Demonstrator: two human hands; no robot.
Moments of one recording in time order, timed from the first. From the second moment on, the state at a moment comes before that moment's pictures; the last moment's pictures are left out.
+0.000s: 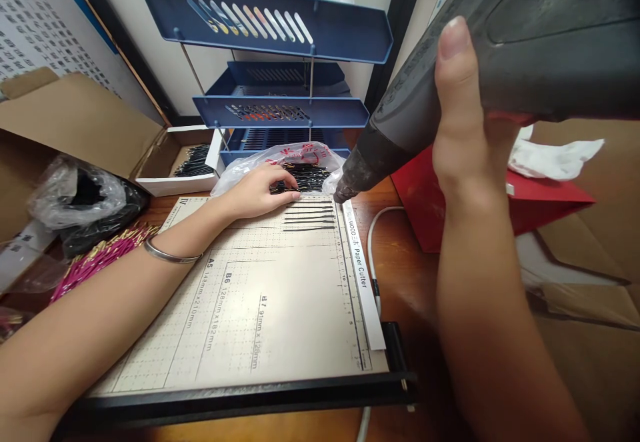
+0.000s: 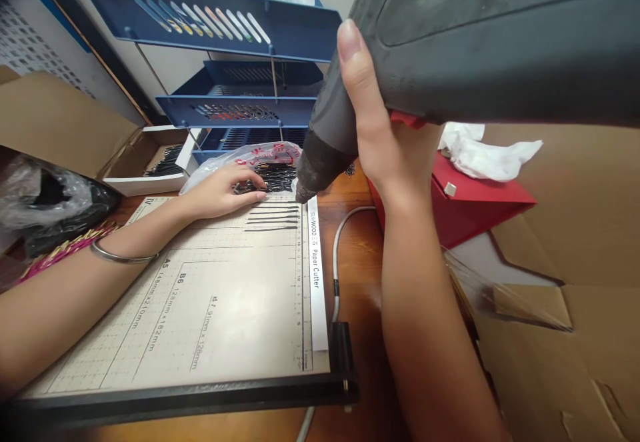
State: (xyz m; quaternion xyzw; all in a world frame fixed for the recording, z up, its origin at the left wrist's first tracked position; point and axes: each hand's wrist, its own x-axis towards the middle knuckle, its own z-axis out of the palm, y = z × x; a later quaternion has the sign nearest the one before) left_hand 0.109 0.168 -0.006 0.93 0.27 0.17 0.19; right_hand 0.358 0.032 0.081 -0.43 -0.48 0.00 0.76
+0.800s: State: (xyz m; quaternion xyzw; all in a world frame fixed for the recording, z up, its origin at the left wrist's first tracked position) left_hand 0.112 0.159 -0.010 0.90 0.26 0.30 0.19; right_hand 0.362 0.029 0.081 -0.46 -0.51 0.00 0.73
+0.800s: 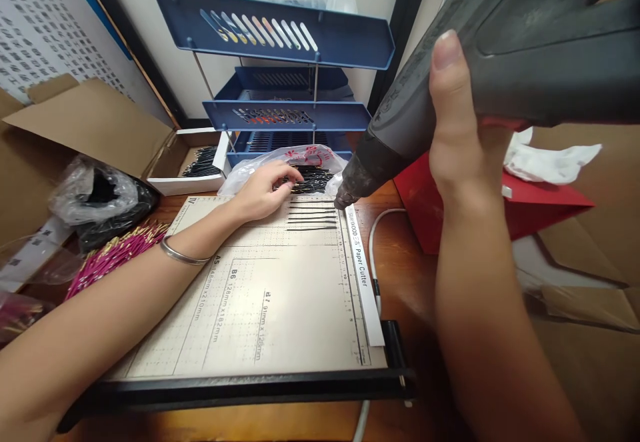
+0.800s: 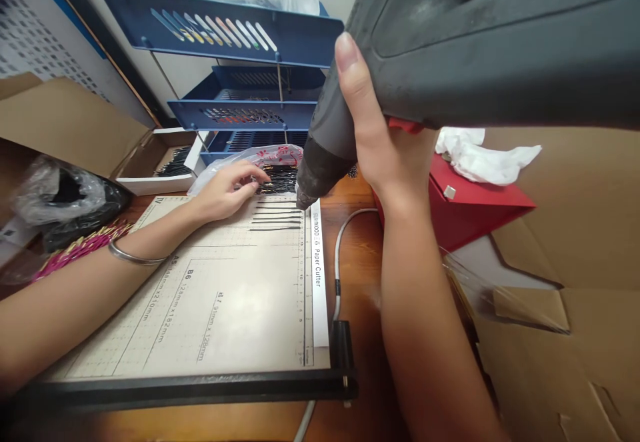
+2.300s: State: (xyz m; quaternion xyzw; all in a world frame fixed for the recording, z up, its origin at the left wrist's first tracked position) left_hand 0.092 0.084 -0.008 0.92 0.34 0.09 0.15; right_hand 0.357 0.031 0.085 -0.43 -0.50 0.01 0.75
